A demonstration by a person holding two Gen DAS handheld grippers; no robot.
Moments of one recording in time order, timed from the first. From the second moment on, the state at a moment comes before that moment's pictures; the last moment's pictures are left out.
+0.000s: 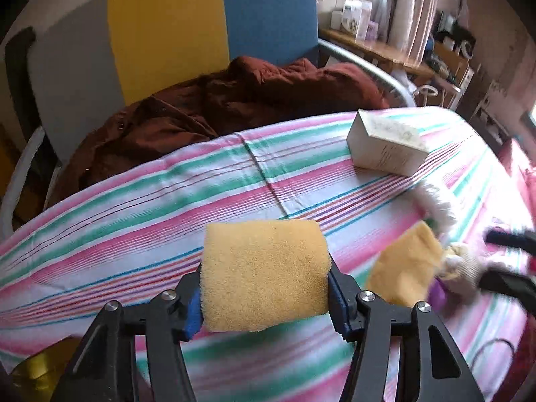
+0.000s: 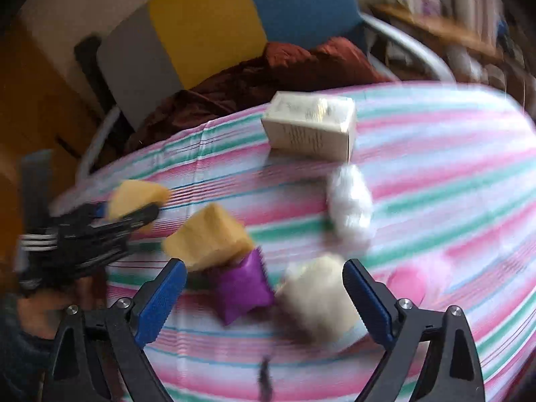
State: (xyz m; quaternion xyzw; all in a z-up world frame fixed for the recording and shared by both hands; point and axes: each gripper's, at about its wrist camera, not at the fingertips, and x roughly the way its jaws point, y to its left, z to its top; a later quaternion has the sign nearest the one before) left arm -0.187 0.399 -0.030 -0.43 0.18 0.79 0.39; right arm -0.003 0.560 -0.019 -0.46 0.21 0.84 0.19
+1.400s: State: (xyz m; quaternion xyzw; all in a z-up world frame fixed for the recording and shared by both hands) left arm -0.110 0.207 0.028 -0.40 0.04 0.84 0.36; right arm -0.085 0.539 0.021 -0.50 -0.04 0.84 0.19
